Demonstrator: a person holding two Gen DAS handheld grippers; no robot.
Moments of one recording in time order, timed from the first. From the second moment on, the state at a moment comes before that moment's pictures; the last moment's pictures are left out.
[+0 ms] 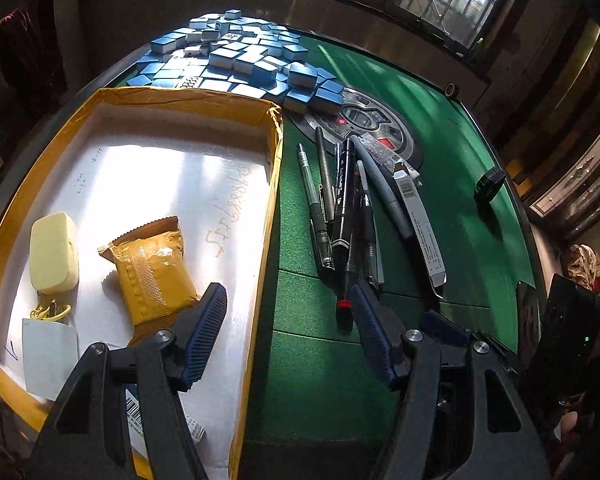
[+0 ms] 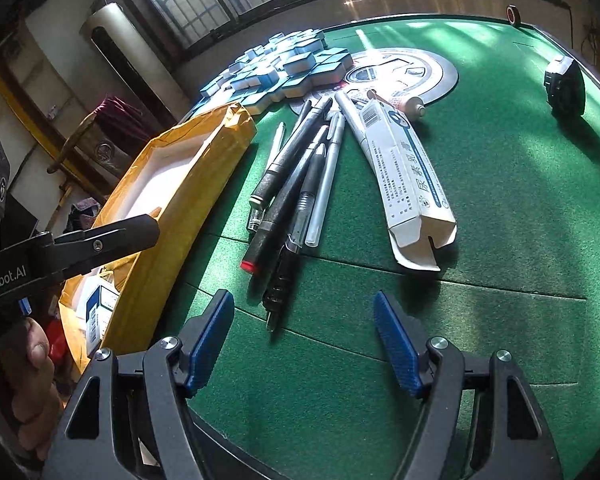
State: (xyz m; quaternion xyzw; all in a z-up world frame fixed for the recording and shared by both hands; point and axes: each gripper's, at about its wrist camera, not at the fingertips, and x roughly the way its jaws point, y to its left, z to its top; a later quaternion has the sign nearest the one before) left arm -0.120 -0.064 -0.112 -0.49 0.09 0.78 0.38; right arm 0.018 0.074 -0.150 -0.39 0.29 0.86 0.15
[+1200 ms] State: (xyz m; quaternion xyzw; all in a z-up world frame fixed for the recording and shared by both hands) left arm -0.107 -0.056 -0.115 -0.49 0.11 0.76 0.40; right arm 0.001 0.154 -0.132 -0.38 0.32 0.84 0.24
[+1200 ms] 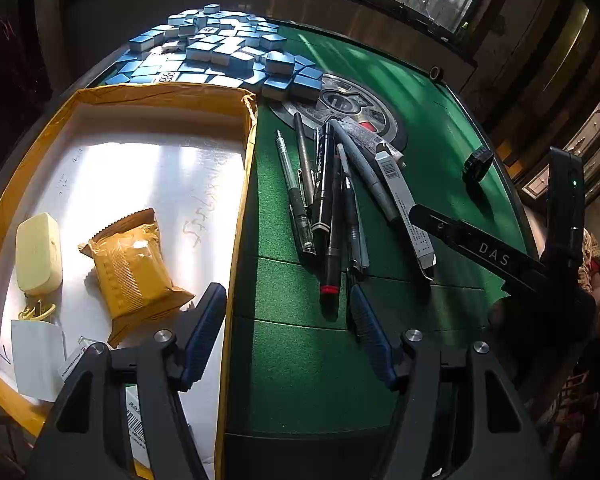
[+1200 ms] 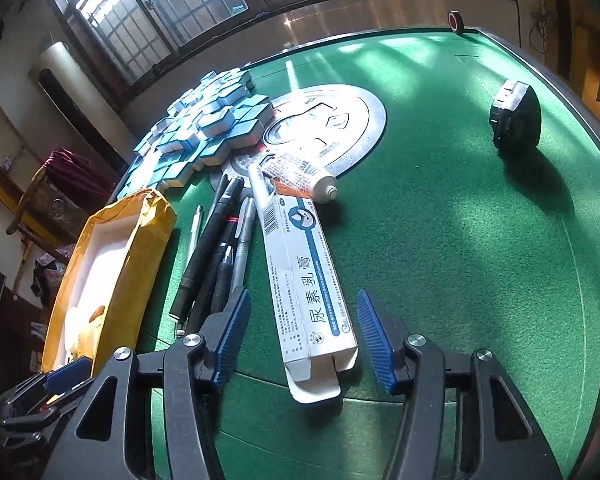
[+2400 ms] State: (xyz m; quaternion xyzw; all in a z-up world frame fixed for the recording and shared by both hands) left arm -0.161 0.070 -0.144 -0.53 0.18 0.73 0.40; right arm 0.010 0.168 -0.149 -0.33 0.38 0.84 0.18
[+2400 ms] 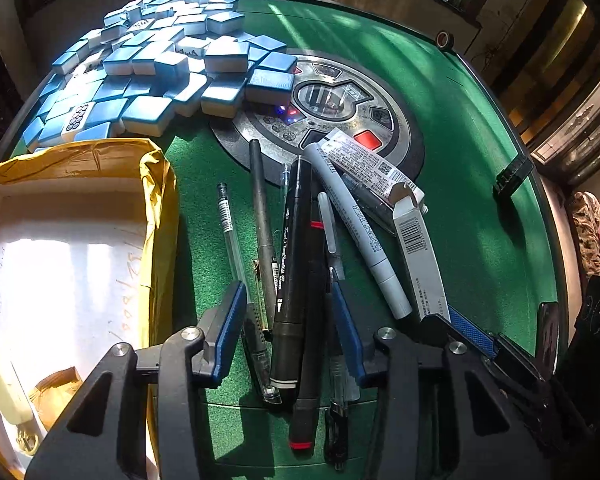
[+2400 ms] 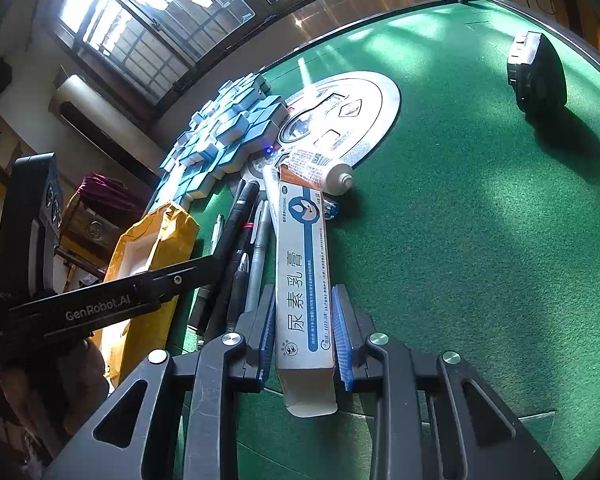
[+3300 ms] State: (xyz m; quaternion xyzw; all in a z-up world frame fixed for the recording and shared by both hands) left arm -0.134 0.010 -0.141 -0.57 0.10 0.69 0.44; right arm 0.009 0.167 -0.150 -0.33 0.38 0.85 0.18
